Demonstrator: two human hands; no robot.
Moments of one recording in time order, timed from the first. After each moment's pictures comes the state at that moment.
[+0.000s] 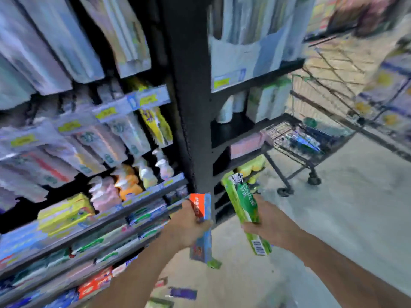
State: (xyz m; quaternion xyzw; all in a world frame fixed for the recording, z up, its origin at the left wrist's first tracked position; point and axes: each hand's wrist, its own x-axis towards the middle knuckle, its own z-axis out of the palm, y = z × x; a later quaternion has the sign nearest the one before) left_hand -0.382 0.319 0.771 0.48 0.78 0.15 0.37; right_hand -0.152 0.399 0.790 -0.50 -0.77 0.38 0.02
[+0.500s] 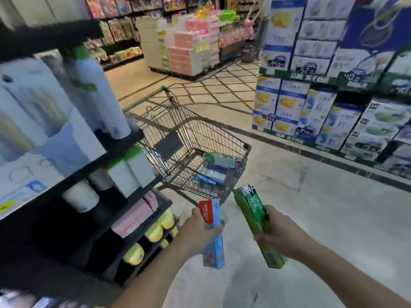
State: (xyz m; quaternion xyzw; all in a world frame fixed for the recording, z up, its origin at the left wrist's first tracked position) left_hand -0.043 0.611 0.812 0.62 0.66 0.10 0.41; right_hand 0.194 0.578 0.835 -0.69 -0.65 0.31 0.07
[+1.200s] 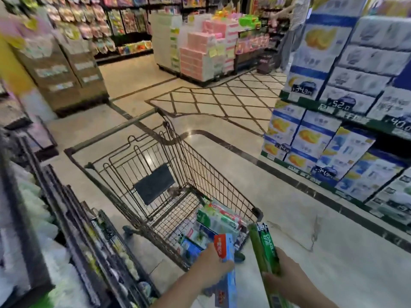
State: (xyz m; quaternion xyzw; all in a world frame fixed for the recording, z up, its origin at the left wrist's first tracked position) left_hand 0.043 0.978 0.742 0.51 0.64 0.03 0.58; right_hand 0.262 0.945 0.774 -0.72 -0.56 0.41 0.01
